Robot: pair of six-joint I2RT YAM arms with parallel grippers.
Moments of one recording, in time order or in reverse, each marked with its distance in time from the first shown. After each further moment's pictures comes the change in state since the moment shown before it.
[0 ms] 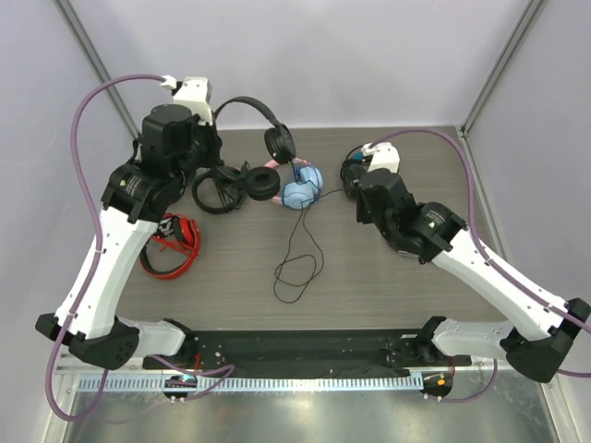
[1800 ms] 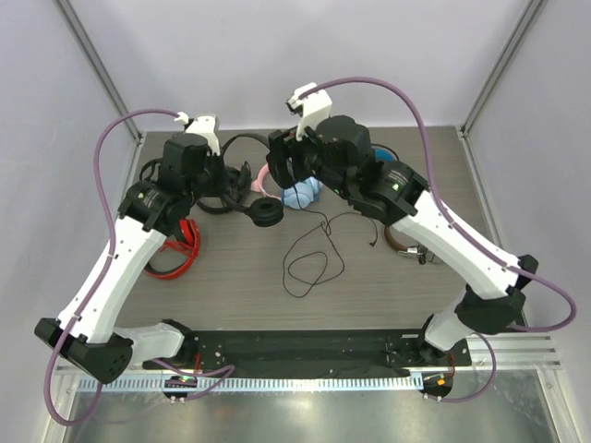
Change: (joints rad) left arm 0.007 -0.084 -0.279 -0.001 0.031 -0.135; right arm 0.134 0.377 0.602 0.144 -0.206 -0.235
